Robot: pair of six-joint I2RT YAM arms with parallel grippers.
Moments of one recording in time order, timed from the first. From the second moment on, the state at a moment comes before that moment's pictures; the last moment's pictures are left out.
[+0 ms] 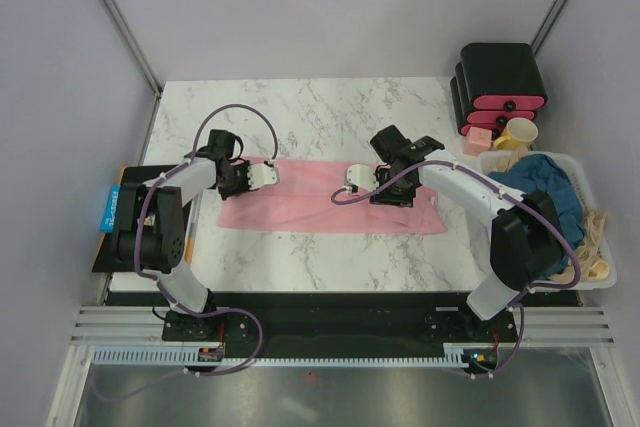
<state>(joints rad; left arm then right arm) -0.11 1.69 1.01 -0.50 0.19 1.28 0.55 1.64 1.26 -0.93 -0.02 -0.94</state>
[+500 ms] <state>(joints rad) -0.11 1.74 1.01 -0.46 0.16 1.29 0.55 1.65 1.27 -0.93 -0.02 -0.94</state>
